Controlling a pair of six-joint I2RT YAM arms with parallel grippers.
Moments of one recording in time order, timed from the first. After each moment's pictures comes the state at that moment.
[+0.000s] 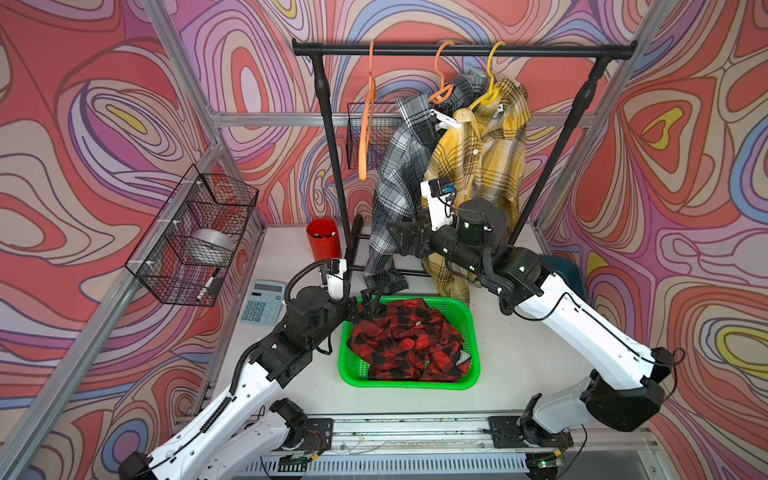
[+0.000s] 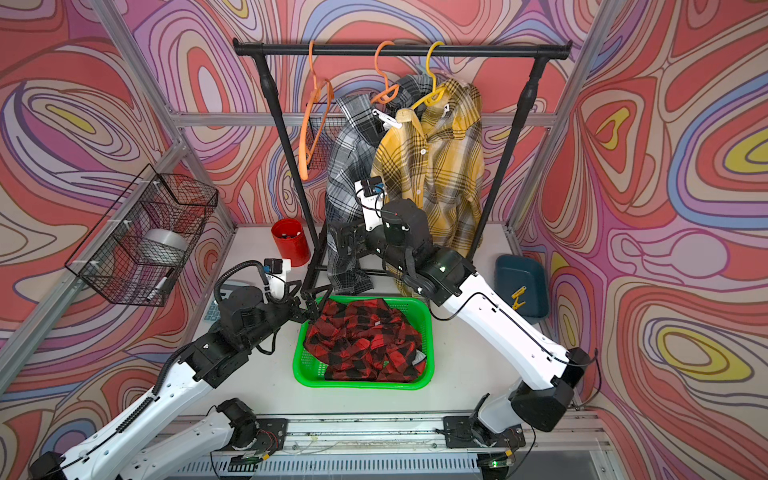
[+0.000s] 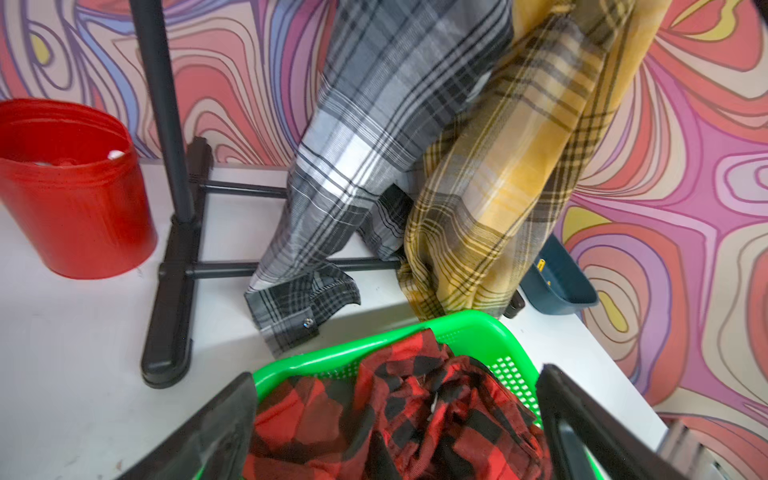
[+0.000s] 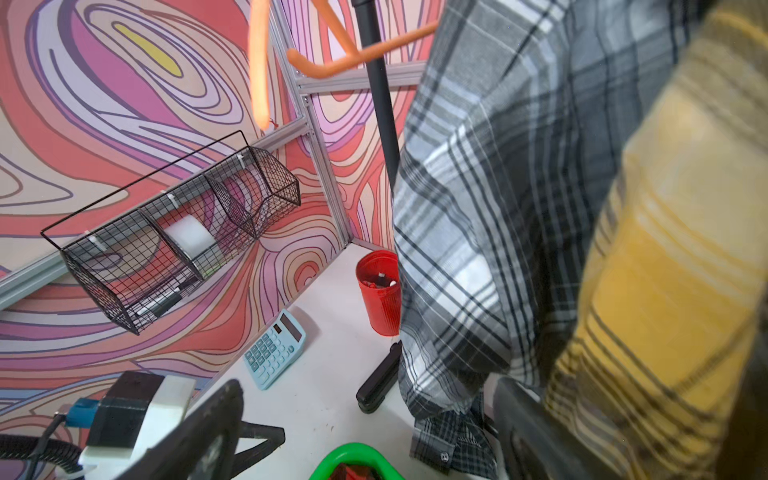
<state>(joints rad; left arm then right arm) -0.59 0.83 0.78 -0.21 -0.07 -0.42 0.80 1.51 1.80 -0.46 0.10 0.20</state>
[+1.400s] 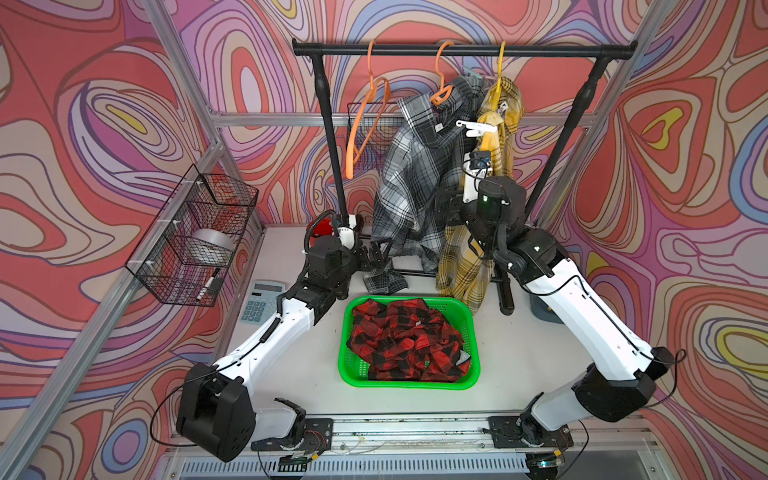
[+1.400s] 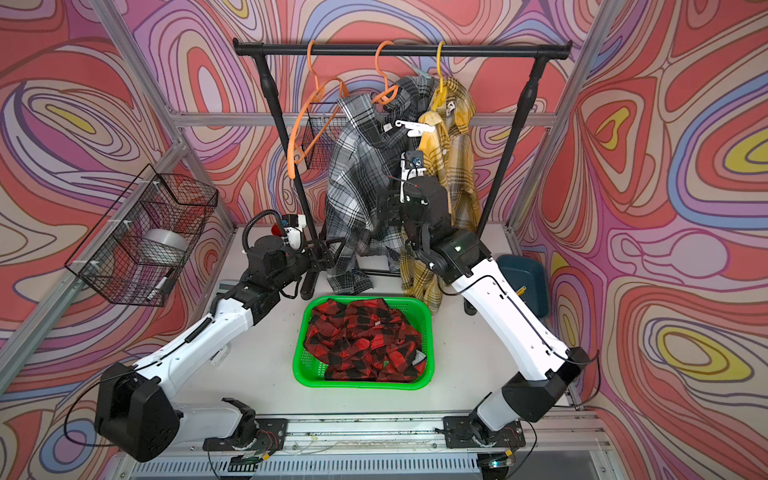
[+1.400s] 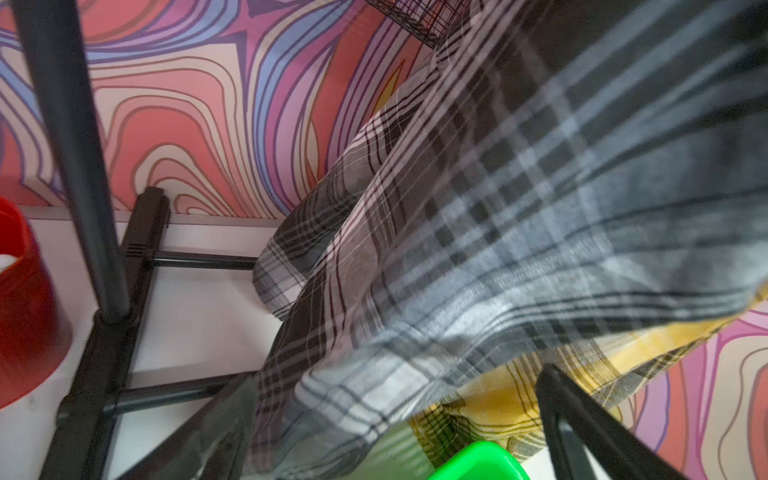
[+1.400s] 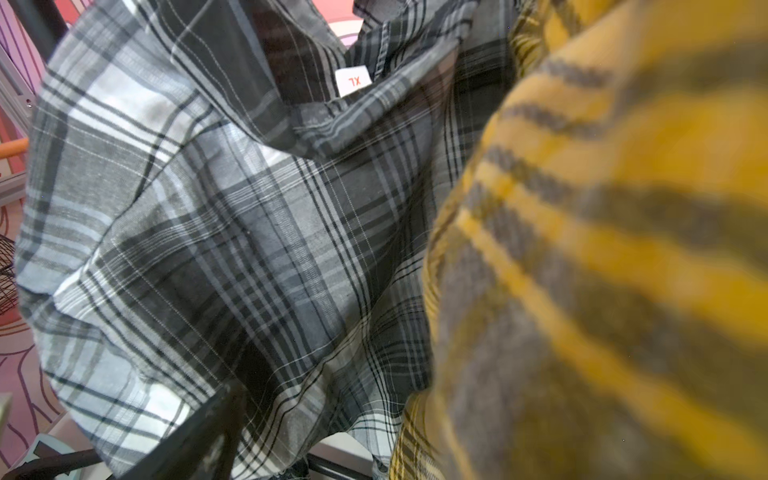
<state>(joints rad) -0.41 1.36 1.05 0.12 0.20 -0.50 0.64 1.52 1.89 -0.55 0.48 0.09</state>
